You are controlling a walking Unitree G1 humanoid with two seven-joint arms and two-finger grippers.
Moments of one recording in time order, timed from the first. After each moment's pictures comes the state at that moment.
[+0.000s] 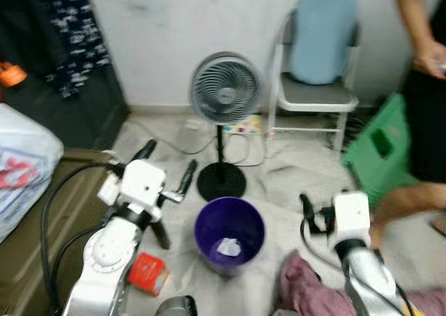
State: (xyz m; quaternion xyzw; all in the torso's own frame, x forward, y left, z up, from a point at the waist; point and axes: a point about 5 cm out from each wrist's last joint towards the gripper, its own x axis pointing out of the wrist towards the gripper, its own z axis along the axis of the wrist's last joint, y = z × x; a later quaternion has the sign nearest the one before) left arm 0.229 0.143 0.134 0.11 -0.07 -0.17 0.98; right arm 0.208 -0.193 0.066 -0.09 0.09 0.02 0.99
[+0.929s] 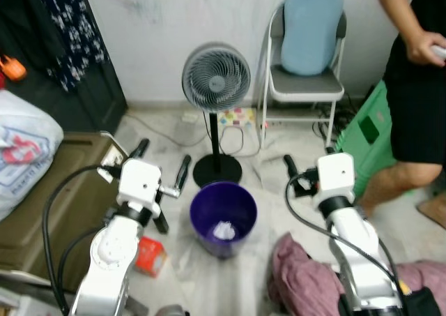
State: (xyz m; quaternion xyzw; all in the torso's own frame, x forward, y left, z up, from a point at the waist) left arm 0.238 0.144 0.128 0.10 -0.09 -0.12 0.98; right arm 0.263 -0.166 0.110 -0.11 0.00 0.06 0.99
